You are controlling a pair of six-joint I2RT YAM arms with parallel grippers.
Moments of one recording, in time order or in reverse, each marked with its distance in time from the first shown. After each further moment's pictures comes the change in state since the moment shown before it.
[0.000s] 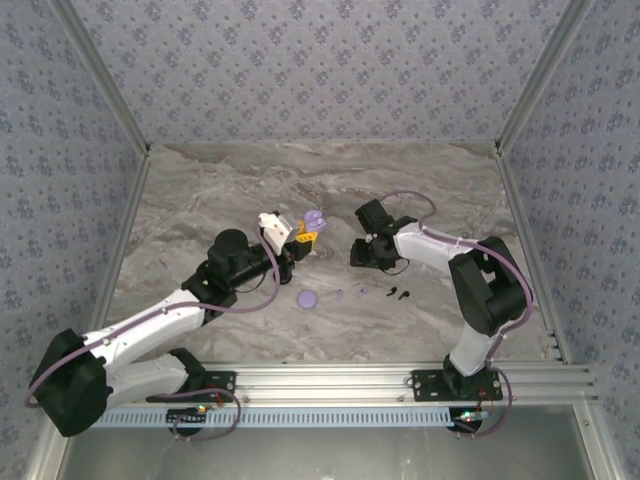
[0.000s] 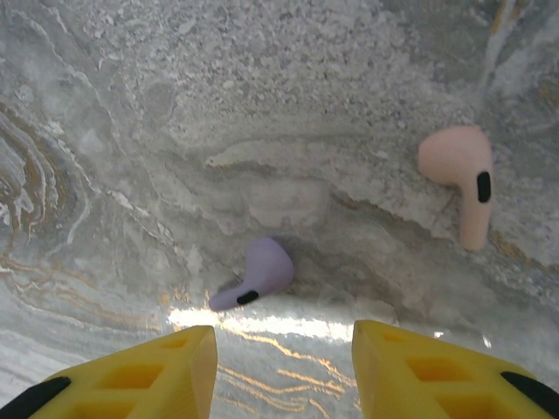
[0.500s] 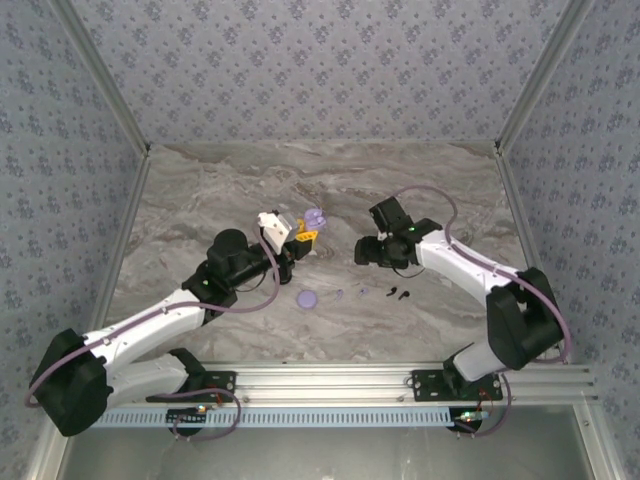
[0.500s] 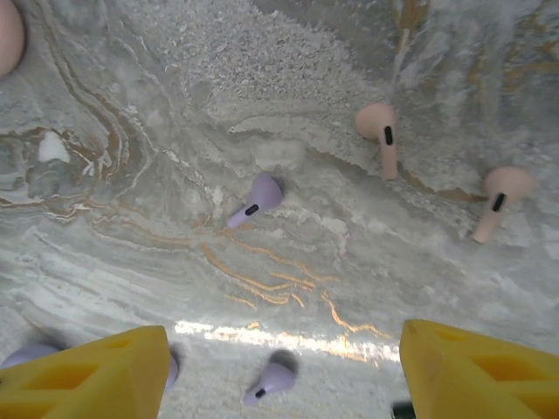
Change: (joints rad) left arm 0.000 0.002 0.000 0.019 0.000 0.000; right arm -0.011 -0.222 -0.052 -0.092 0.011 -0.020
